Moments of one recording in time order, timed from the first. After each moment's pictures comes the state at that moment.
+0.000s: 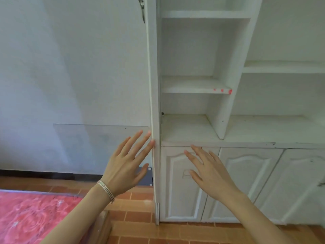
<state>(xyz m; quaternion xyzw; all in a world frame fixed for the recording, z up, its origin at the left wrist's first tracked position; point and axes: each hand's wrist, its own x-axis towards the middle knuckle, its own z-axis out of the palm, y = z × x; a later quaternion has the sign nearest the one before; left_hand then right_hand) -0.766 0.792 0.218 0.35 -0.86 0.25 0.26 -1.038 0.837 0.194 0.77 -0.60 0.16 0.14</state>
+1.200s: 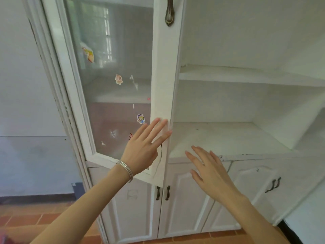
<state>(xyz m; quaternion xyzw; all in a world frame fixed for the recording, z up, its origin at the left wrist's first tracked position) -1.102 0.657 0.240 0.29 -0.88 0.24 0.29 -1.323 0.768 0.203 0.74 -0.63 0.17 0.18</state>
